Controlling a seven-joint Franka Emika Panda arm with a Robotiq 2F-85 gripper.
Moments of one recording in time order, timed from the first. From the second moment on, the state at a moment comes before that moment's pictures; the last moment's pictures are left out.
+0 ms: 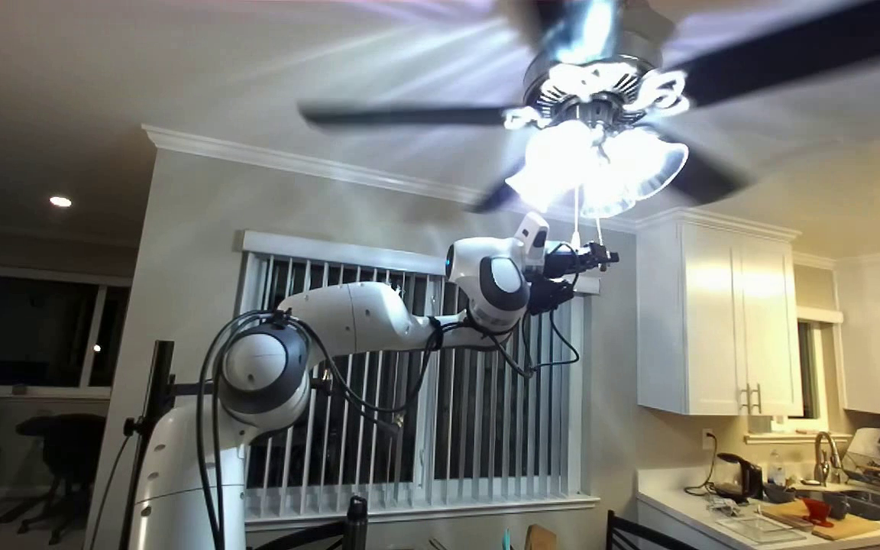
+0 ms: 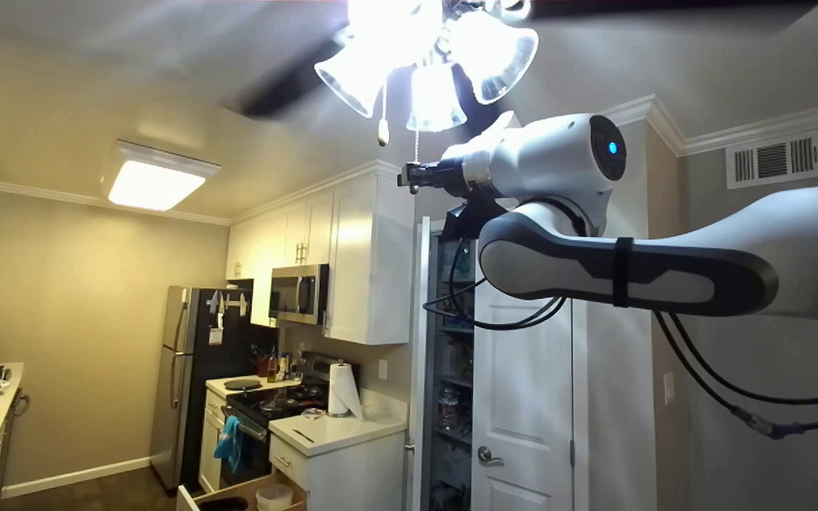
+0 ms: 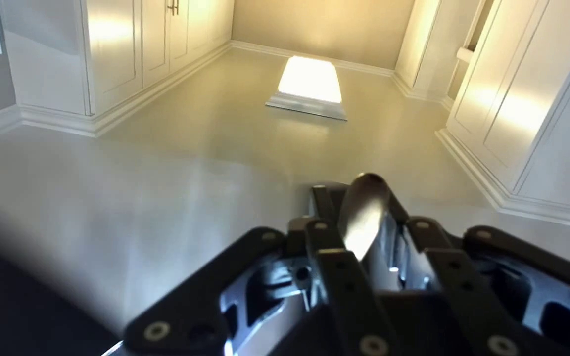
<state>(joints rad) -1.04 -0.43 1.11 -1.53 -0.16 3.03 0.40</state>
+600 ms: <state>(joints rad) -1.04 -0.44 1.12 -1.58 -0.16 2.97 0.39</state>
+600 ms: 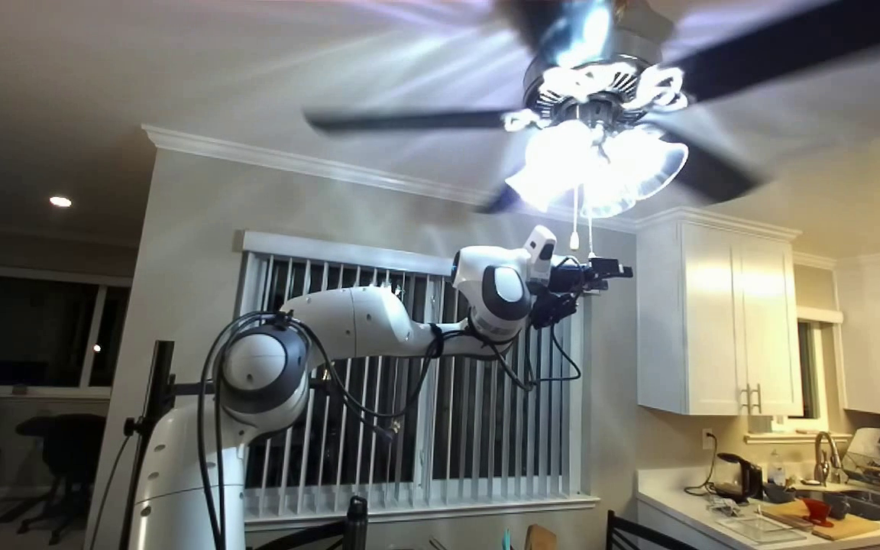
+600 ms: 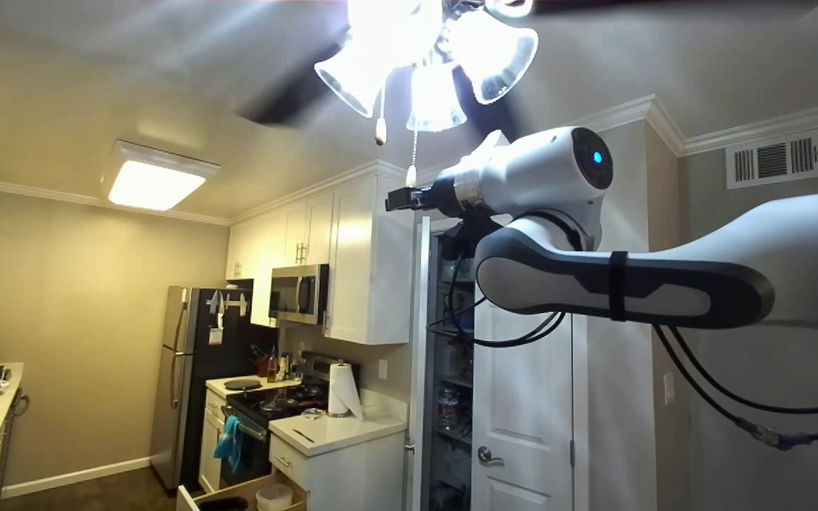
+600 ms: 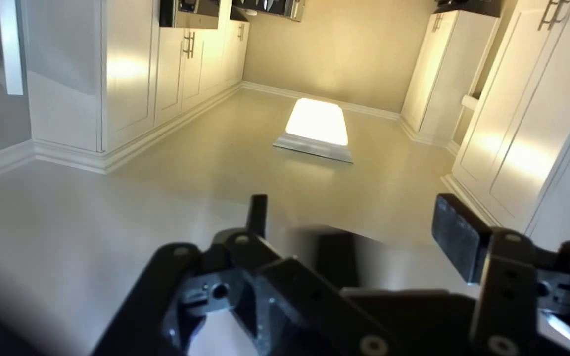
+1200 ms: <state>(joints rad) -1.04 -0.45 1.11 -1.60 -0.16 2.97 0.39</state>
